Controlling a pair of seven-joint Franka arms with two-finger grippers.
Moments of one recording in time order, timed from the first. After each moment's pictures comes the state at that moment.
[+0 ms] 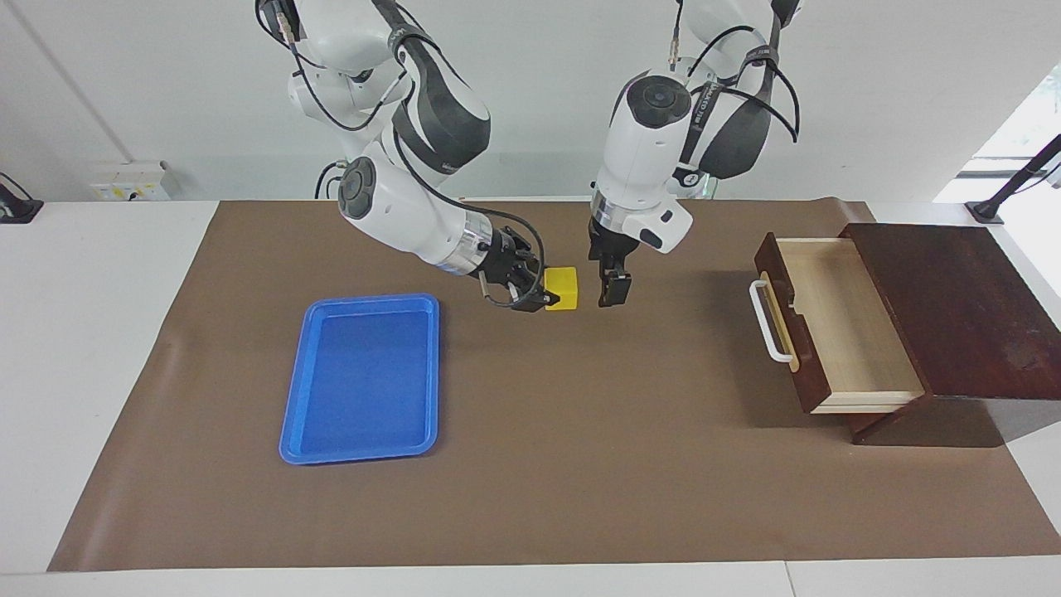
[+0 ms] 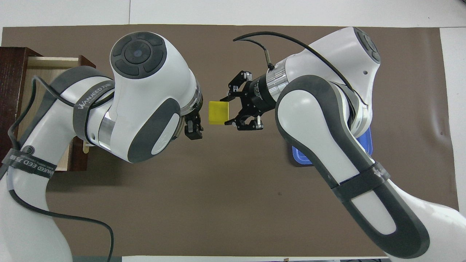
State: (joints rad) left arm -0.49 0.29 -0.09 -1.49 -0.05 1.82 -2.20; right arm 0.33 0.34 0.09 -1.56 0.75 1.95 1.54
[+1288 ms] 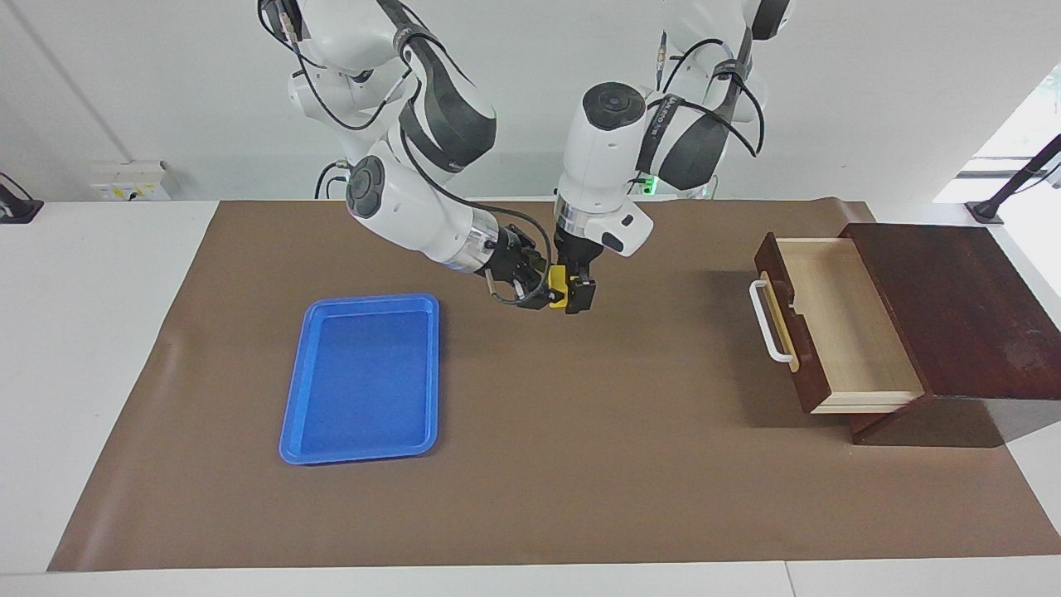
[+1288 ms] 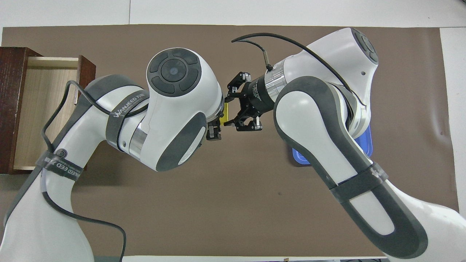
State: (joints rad) left arm -0.57 0.31 -0.08 -1.50 -0.03 1.88 -2.25; right arm 0.33 0.34 0.08 -1.56 0.75 1.95 1.54
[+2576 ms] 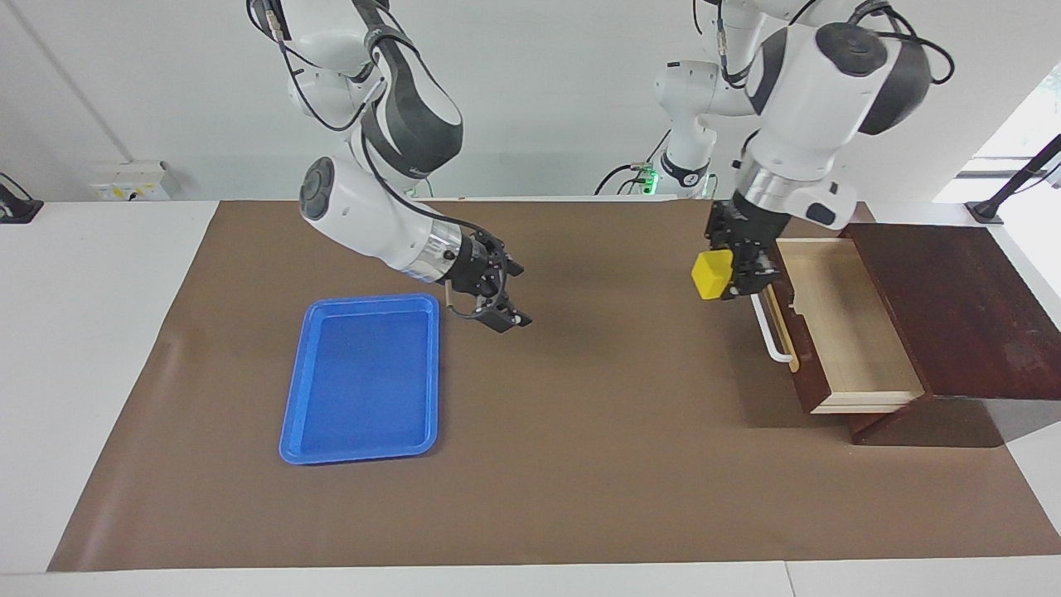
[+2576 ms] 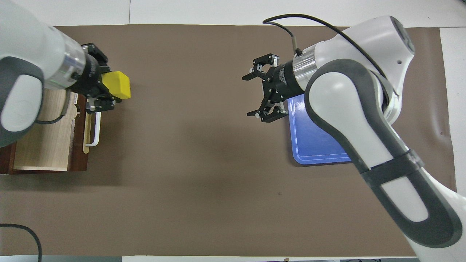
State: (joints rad) left arm -0.19 0.15 -0.06 -1.49 -0.04 1.71 -1.93; right arm 0.23 0.32 0.06 -1.55 0.75 1.93 1.54
